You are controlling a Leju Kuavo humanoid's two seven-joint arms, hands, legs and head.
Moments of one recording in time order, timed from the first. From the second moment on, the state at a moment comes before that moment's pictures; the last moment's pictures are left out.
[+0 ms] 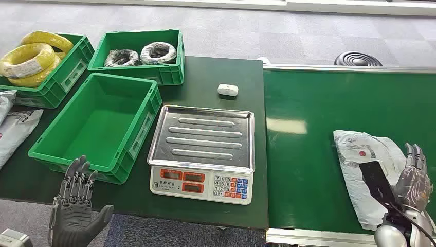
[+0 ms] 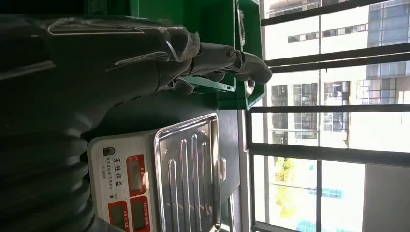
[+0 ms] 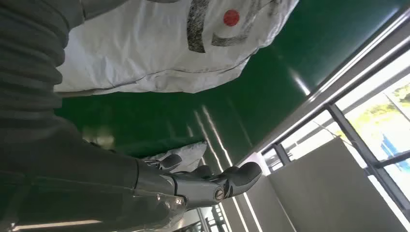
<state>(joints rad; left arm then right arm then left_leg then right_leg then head) 0.39 0.03 -0.17 -1.97 0.14 0.09 -0.52 -0.06 -0.38 -0.09 -1.23 0.61 -0.43 -0.04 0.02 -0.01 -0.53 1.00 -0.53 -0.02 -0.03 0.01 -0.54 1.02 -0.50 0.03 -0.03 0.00</state>
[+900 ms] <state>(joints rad) 0.36 0.06 -0.20 -1.96 0.17 0.13 -0.51 -0.46 -0.42 0.03 -0.63 0.74 0.07 0.23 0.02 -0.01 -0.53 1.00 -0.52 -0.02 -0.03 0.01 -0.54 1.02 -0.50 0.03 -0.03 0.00</state>
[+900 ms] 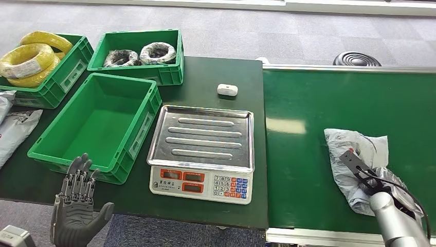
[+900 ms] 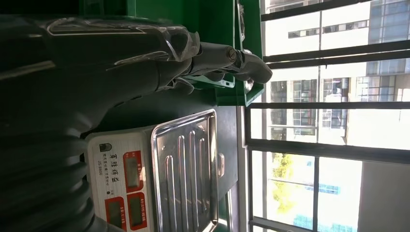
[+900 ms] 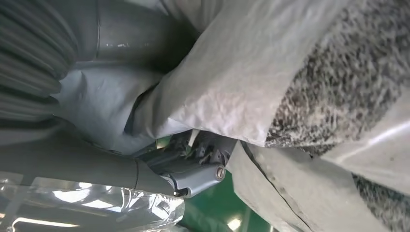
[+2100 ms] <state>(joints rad) 0.31 0.01 -0.11 -1.98 0.00 -0.06 -0.51 -0.39 -0.23 0.02 -1.37 0.53 -0.62 -0.33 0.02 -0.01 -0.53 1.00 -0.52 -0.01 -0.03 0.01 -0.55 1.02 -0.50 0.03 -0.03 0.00</state>
